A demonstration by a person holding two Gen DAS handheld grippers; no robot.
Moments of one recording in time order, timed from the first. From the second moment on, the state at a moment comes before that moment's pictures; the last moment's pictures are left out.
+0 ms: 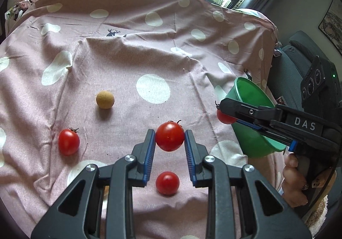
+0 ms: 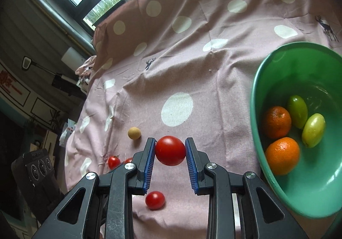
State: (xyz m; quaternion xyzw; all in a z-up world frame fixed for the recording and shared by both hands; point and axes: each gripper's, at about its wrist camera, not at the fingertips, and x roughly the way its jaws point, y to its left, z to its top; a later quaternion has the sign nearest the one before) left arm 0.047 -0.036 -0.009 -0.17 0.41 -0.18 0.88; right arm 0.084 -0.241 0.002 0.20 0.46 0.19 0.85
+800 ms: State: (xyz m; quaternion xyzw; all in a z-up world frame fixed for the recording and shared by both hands) left arm 0.045 -0.146 0.065 -0.12 0.34 -0.26 0.89; right arm 0.047 -0.350 0.048 0.27 0.36 0.10 0.89
